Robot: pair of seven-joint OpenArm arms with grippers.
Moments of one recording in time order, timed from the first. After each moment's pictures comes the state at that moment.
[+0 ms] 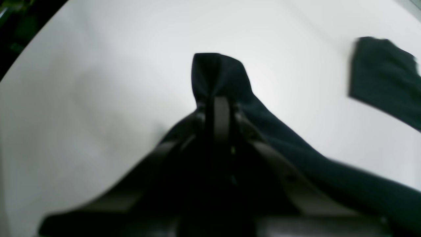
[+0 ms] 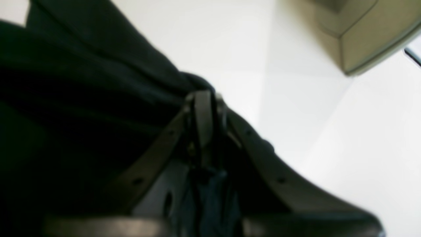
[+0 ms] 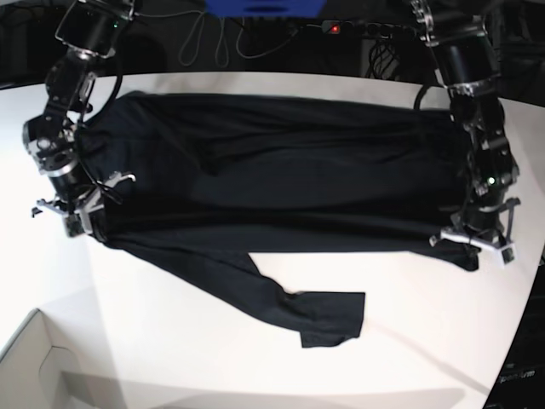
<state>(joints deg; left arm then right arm) -4.3 -10.5 -20.1 84.2 -14.8 0.3 30.3 -3.1 4.8 30.2 91.3 -14.7 40.1 -9.5</state>
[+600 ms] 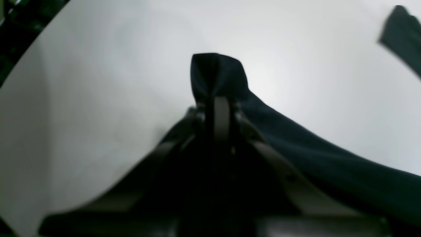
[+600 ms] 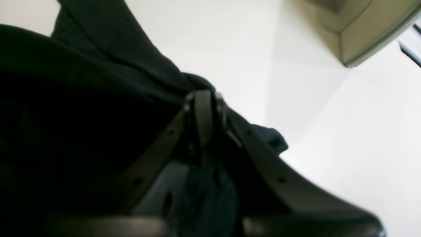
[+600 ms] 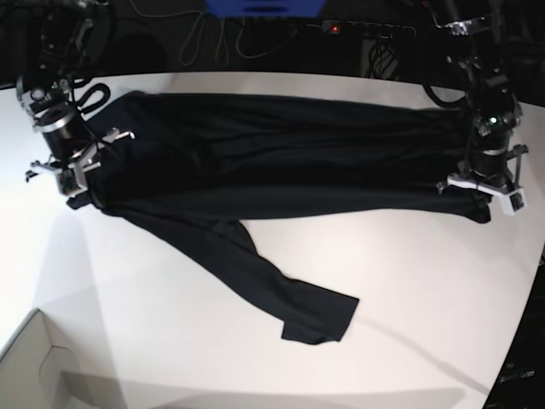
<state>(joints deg) 10.0 -9.0 -24.0 95.8 -15.0 0.1 30.4 -16.5 5.1 30.1 102.4 -8.2 40.1 -8.9</state>
